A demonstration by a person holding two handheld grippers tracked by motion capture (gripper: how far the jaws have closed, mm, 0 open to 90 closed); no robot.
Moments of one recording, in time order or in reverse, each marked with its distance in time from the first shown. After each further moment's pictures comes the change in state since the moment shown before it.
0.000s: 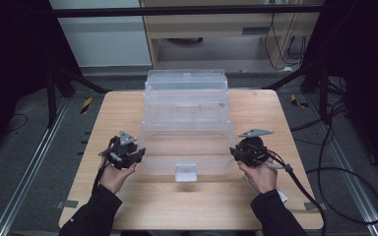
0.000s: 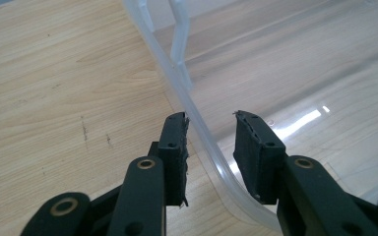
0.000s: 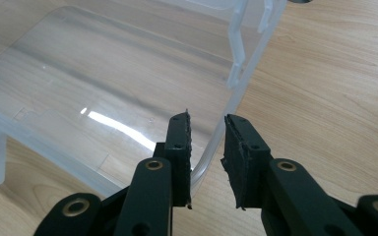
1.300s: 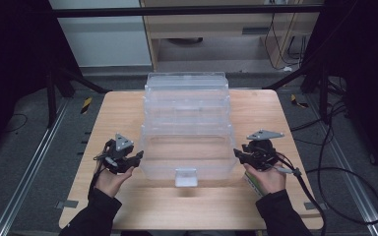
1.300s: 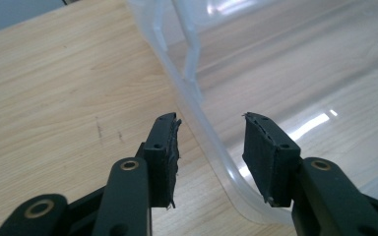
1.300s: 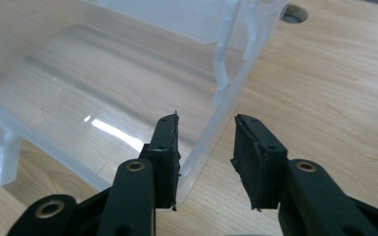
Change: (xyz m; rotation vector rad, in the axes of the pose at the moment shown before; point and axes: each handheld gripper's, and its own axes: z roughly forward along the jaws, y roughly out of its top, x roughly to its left) left arm -0.002 -0.002 -0.027 -0.043 0.023 0.025; right arm -0.006 -0.004 -0.029 -0.056 0.019 -0.038
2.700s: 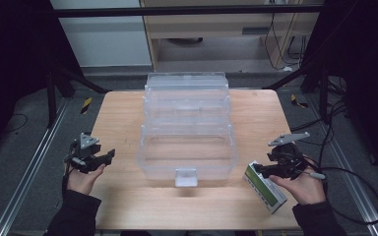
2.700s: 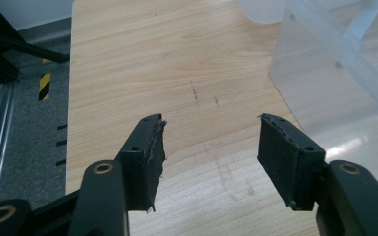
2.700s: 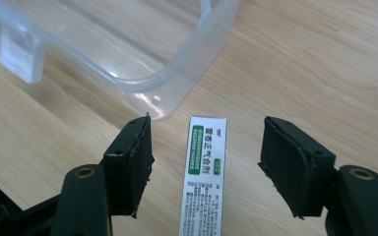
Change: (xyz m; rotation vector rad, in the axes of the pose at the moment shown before) left arm 0.071 -0.035 -0.019 0.020 0.118 -0.136; right arm -0.023 -0.006 -0.064 0.192 0.037 -0.078
